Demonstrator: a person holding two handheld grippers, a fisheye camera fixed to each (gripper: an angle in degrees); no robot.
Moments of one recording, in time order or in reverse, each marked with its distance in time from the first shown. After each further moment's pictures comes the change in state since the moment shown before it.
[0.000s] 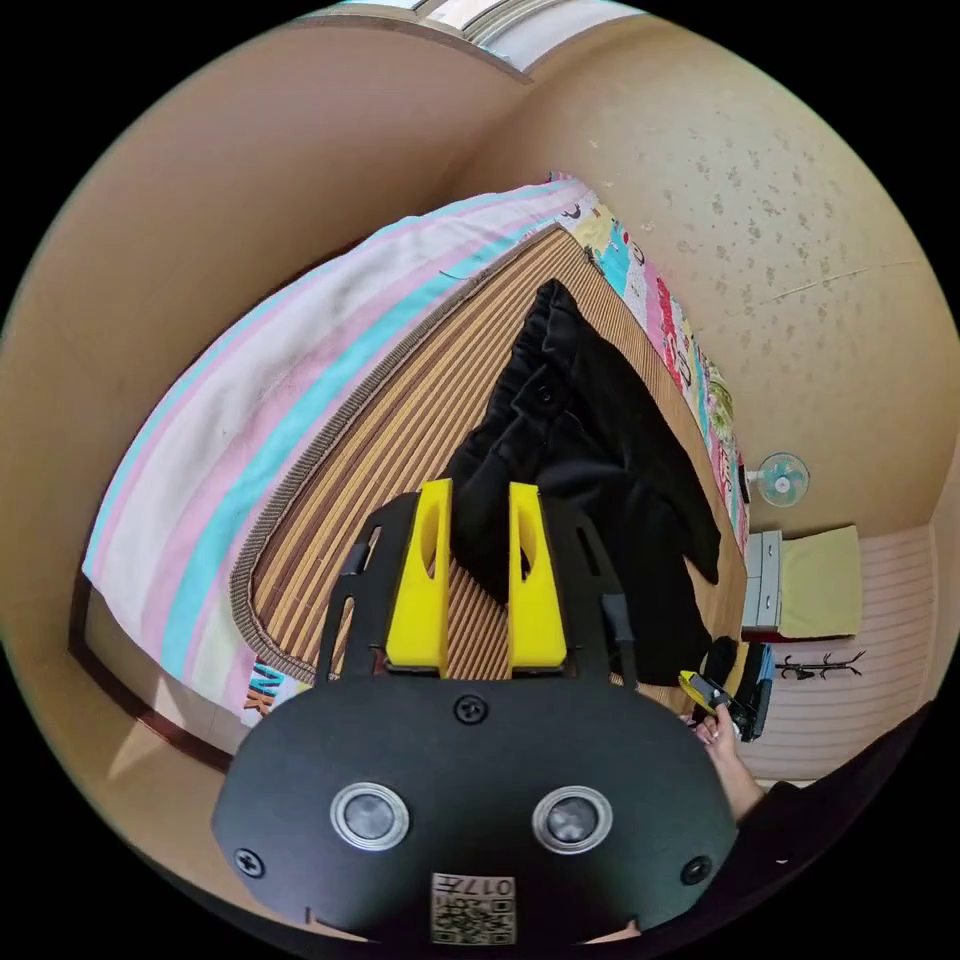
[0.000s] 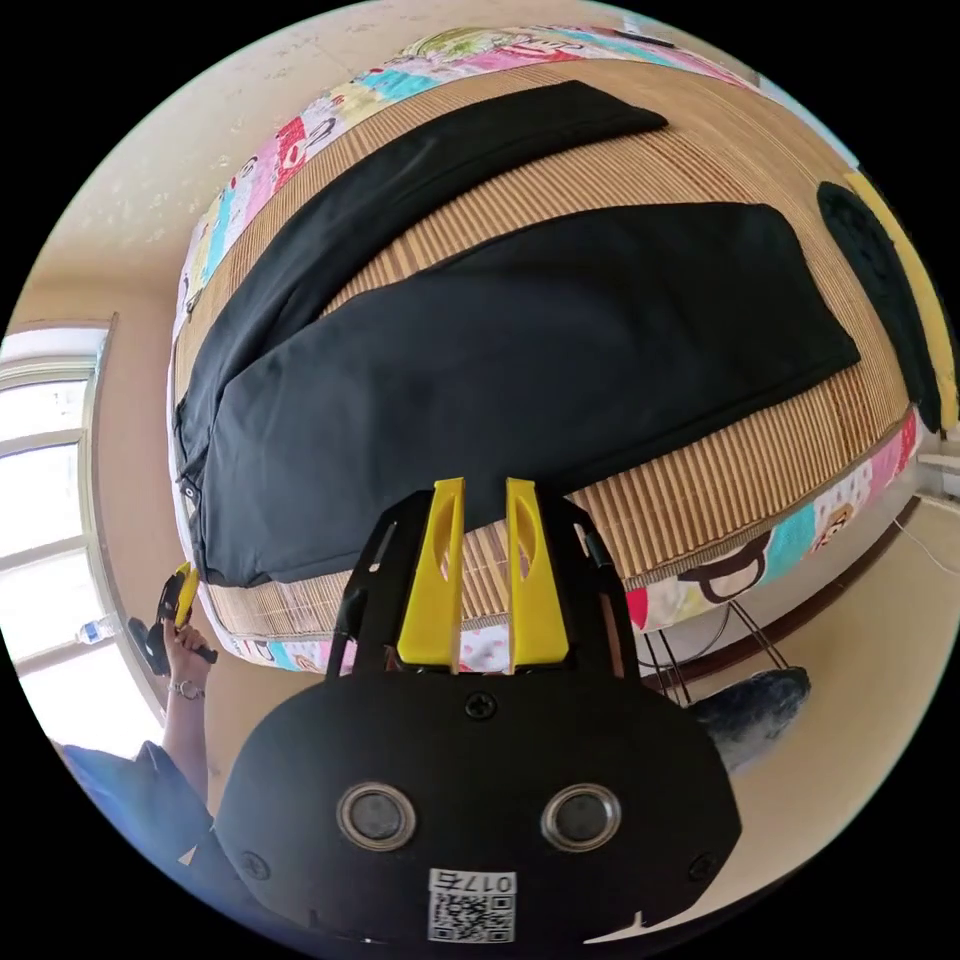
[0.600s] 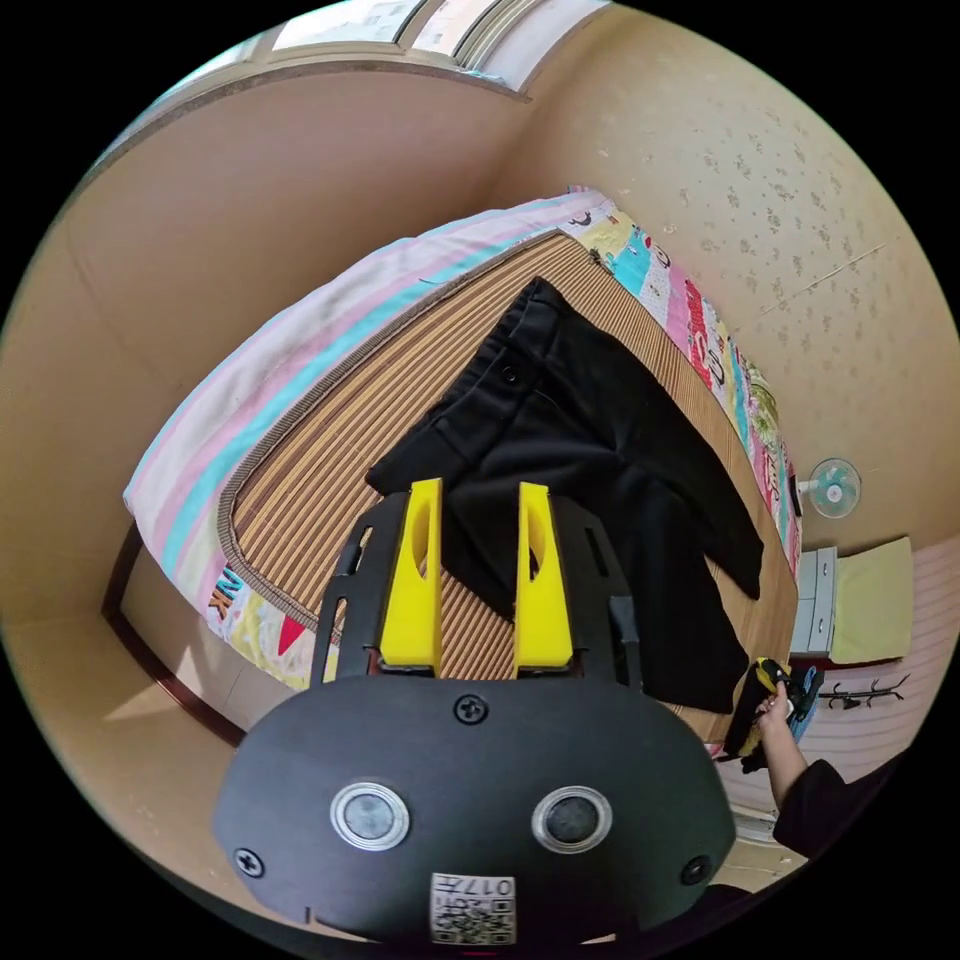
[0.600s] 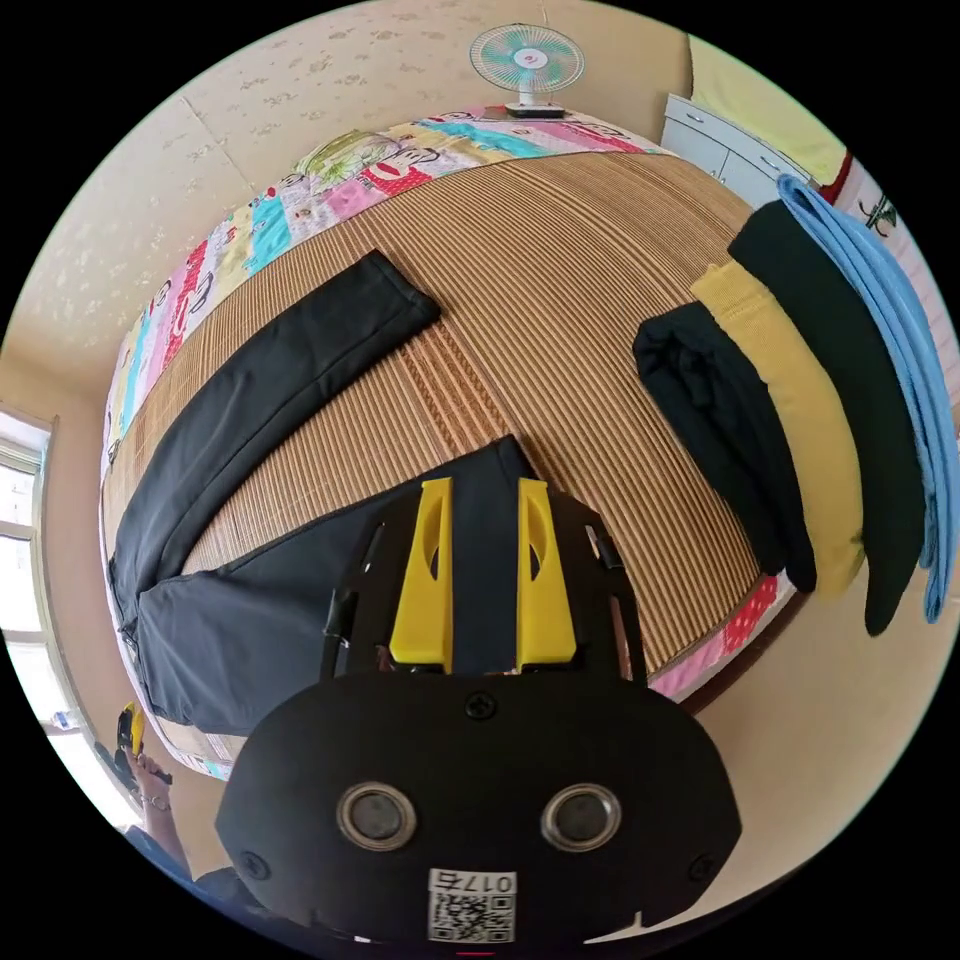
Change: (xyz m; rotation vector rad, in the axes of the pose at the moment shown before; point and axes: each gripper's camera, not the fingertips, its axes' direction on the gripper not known) left arm 0.086 0.053 0.047 0.073 -0.184 0.045; right arm 0.113 -0.190 -0.074 0.170 0.214 0.002
